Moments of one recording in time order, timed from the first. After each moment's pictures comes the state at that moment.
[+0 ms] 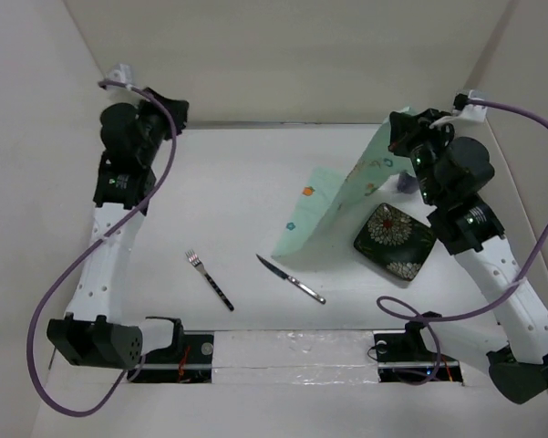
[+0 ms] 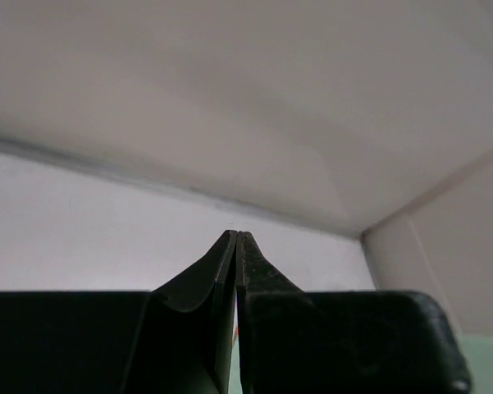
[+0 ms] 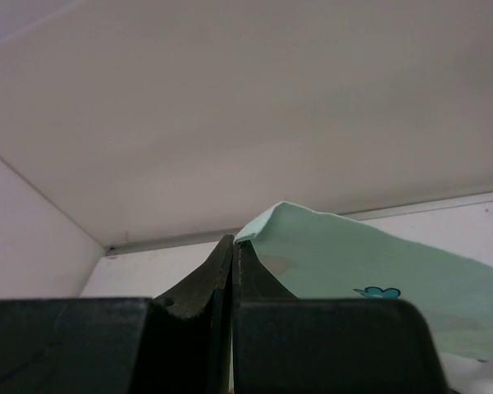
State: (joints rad) left arm -0.08 1.24 1.45 -0.20 0.08 -0.62; right arm 0.44 1.04 1.31 -0.08 0.32 0.34
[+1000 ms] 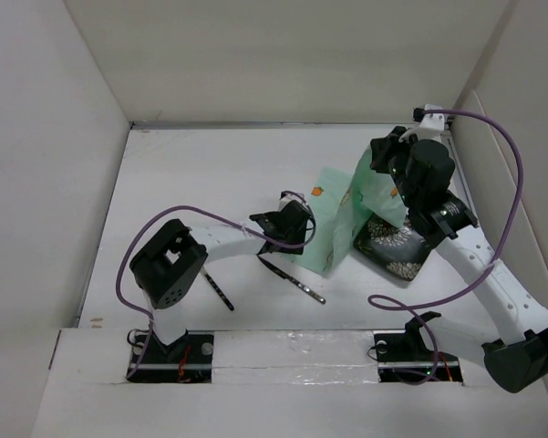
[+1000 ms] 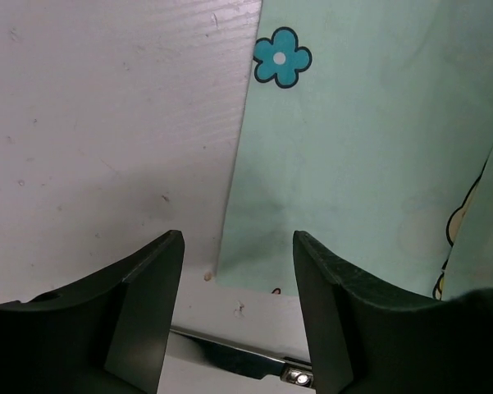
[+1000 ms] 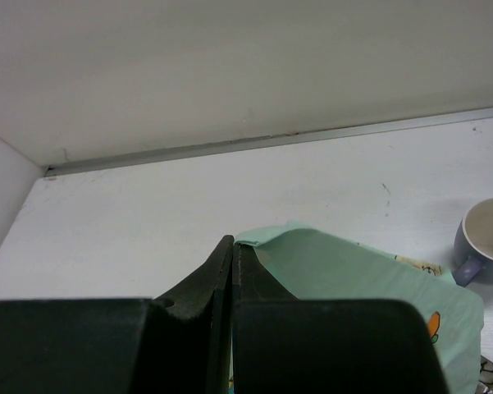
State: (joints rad) left arm -0.89 1.77 1.09 -0.33 -0.26 -0.60; right arm 0.42 1.11 1.17 -0.12 0.31 0.33
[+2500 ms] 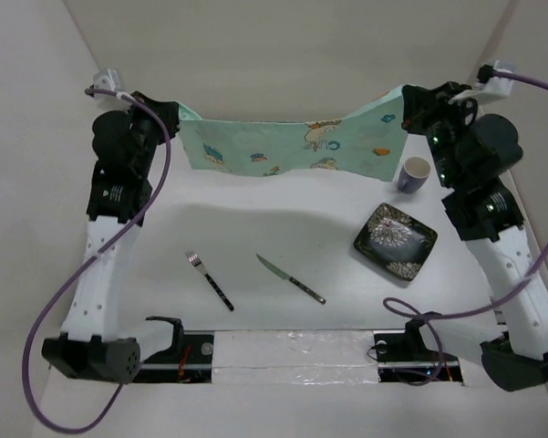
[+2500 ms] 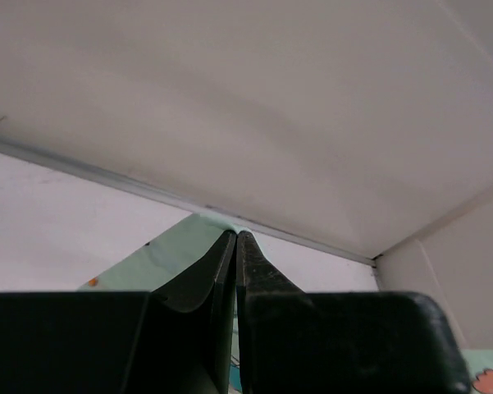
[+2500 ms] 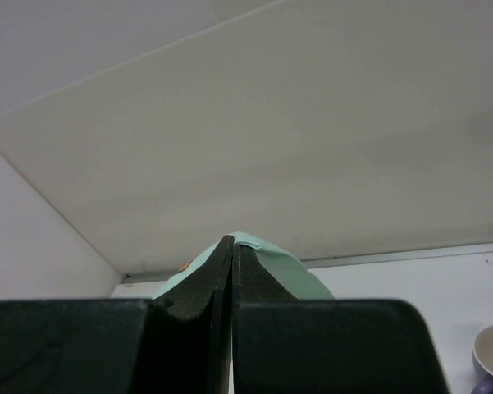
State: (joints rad) left arm -0.15 1.13 1.40 -0.22 -0.06 -0.60; right arm 0.39 1.09 1.53 -0.17 0.26 0.32
